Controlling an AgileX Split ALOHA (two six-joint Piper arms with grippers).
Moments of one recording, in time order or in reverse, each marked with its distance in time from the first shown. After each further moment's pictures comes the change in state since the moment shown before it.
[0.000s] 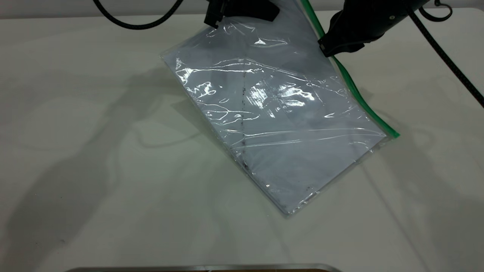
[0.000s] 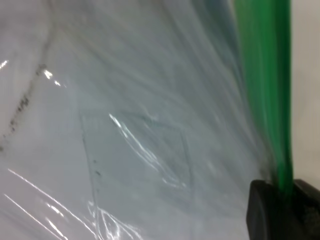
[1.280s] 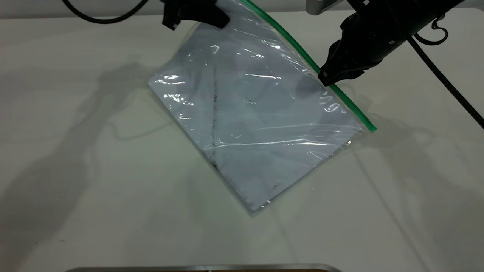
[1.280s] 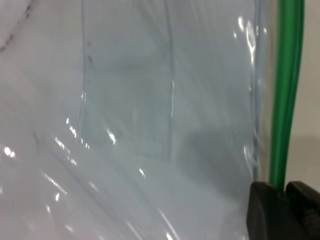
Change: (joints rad) left arm 0.102 -0.008 -0.005 0.214 -0.087 -0.111; right arm -0.010 0.053 0.002 -0.051 0.099 0.003
